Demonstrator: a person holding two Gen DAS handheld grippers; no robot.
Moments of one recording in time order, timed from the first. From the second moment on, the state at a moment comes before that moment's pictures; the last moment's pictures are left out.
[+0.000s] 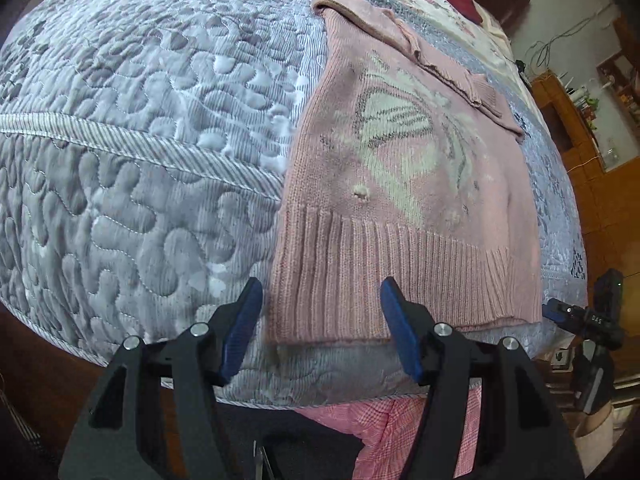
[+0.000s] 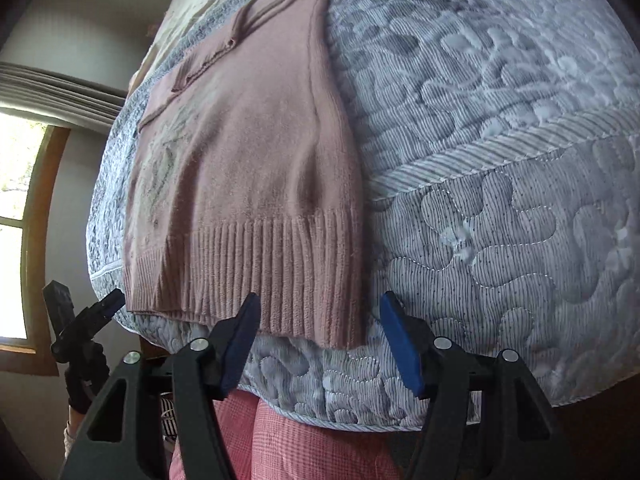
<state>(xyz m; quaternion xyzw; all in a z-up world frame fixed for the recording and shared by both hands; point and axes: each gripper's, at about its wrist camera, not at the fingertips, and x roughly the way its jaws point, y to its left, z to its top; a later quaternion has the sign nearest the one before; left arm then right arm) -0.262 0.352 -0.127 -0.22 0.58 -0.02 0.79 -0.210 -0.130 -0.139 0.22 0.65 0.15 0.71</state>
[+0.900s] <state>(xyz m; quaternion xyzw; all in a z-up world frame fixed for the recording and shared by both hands) -0.253 0.355 -0.151 -0.21 0.60 -0.02 0.77 -0.207 -0.095 -0.145 0.14 0.64 0.19 0.73</state>
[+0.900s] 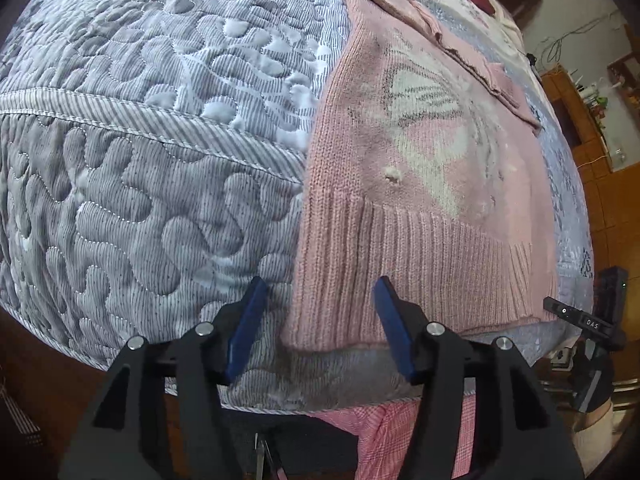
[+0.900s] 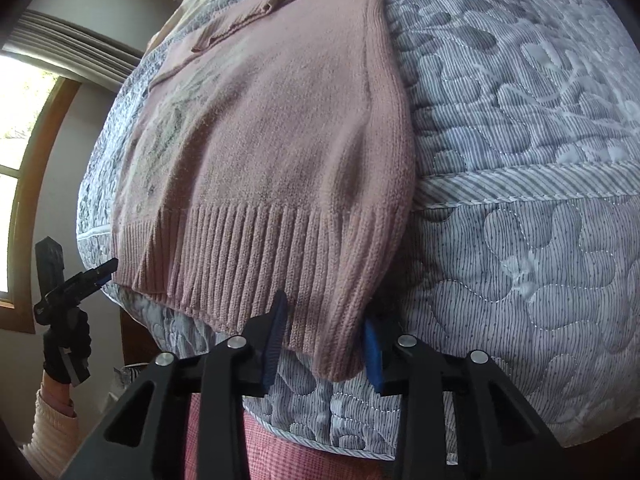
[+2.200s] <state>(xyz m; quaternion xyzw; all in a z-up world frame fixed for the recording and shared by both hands) -0.032 0.412 -0.129 -0.37 0.49 -0.04 0.79 0.032 -0.168 -0.138 0.40 0.57 0.20 0.68</state>
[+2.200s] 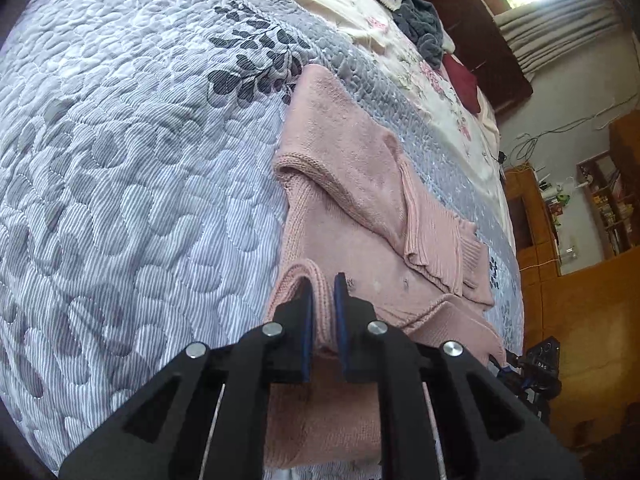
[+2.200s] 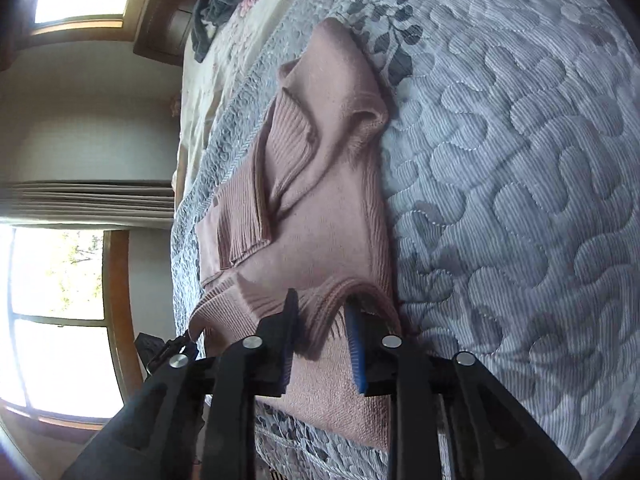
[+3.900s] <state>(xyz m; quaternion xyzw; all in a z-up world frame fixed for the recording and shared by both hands) -0.042 0.335 -0.007 -0.08 0.36 -0.06 0.93 0.003 -0.104 0.018 0.10 0.45 0.28 0.85</state>
